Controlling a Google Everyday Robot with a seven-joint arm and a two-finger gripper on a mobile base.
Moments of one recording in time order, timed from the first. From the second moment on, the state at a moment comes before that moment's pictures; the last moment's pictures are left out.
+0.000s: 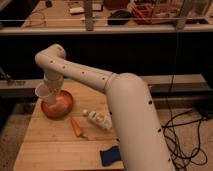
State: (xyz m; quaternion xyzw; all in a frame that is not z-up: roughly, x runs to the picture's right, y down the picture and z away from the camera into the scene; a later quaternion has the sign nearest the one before) arm -0.268 0.010 0.806 -0.13 -0.31 -0.68 0.66
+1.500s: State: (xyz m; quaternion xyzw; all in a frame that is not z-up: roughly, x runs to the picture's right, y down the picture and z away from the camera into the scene) arm -0.266 0.011 0.808 -0.14 -0.31 -0.67 0.66
